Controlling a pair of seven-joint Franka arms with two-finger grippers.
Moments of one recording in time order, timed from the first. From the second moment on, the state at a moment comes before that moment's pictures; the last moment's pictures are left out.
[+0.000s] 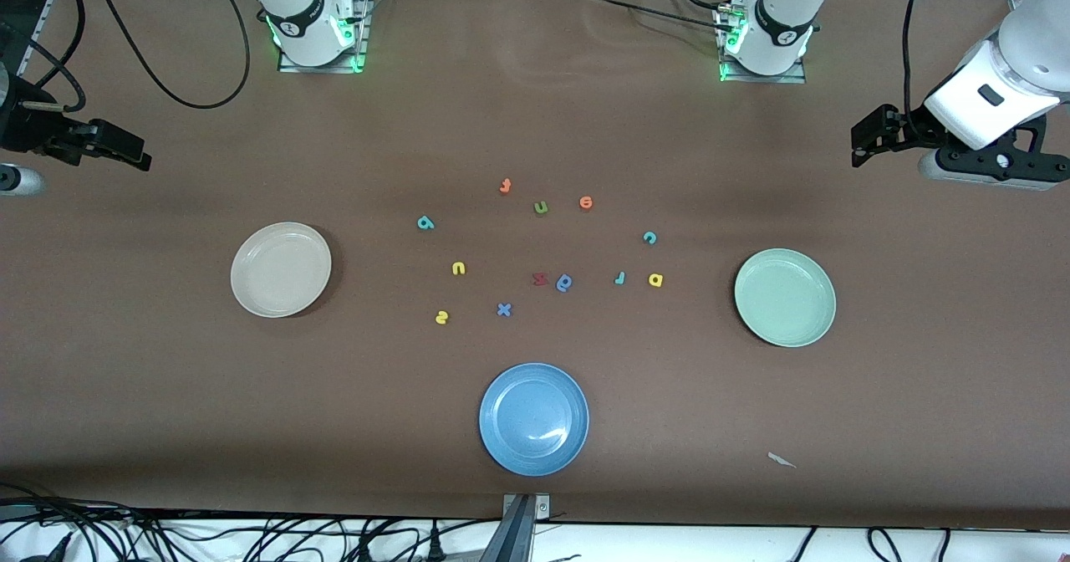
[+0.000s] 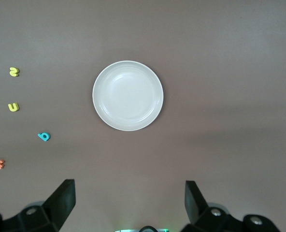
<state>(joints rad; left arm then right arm) -0.03 -0.01 -0.09 -1.63 0.00 1.57 -0.02 0.13 0.03 -0.17 -1.61 0.01 1.54 0.04</state>
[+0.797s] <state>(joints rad) -0.04 0.00 -0.09 -1.63 0.00 1.56 -0.01 0.17 0.07 -0.16 -1.61 0.01 1.54 0.04</state>
